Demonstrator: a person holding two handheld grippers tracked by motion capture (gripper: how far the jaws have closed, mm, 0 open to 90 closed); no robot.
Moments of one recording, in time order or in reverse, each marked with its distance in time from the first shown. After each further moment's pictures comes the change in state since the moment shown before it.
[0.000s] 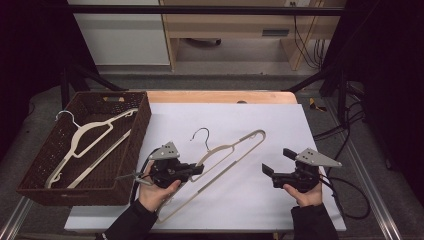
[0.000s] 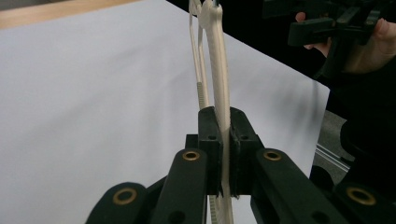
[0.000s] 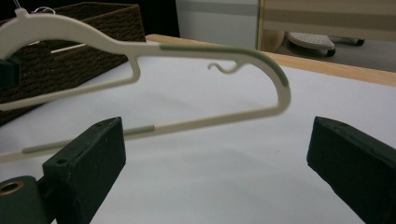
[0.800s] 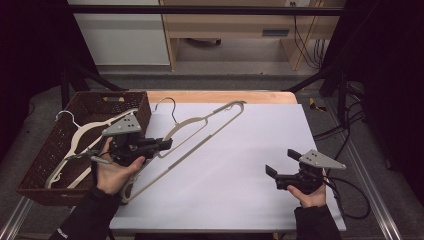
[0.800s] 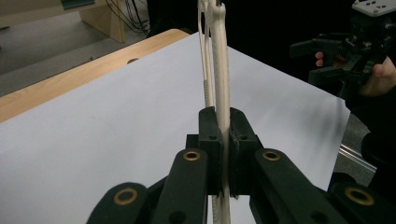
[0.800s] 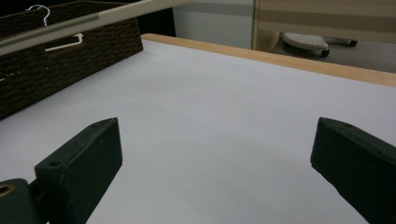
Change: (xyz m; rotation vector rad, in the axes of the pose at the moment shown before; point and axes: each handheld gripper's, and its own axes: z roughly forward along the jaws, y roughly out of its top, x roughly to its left) left arm 0.025 0.056 -0.089 -0.019 0.108 0.070; right arm -0.004 -0.003 -0.006 0.001 -0.014 -0.008
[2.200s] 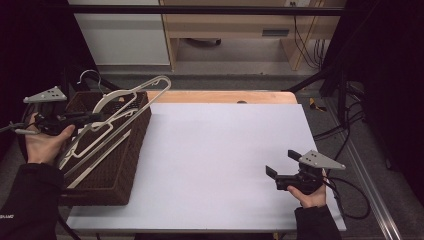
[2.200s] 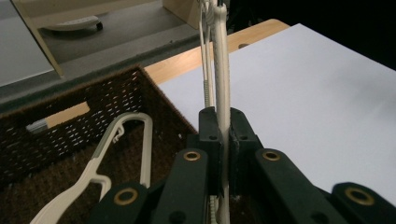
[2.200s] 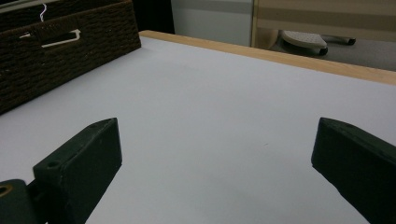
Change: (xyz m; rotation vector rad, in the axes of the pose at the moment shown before) left arm 0.137 -0.020 -0.104 0.057 0.250 -0.068; right arm 0.000 -0.002 0.000 0.008 -0.008 0.000
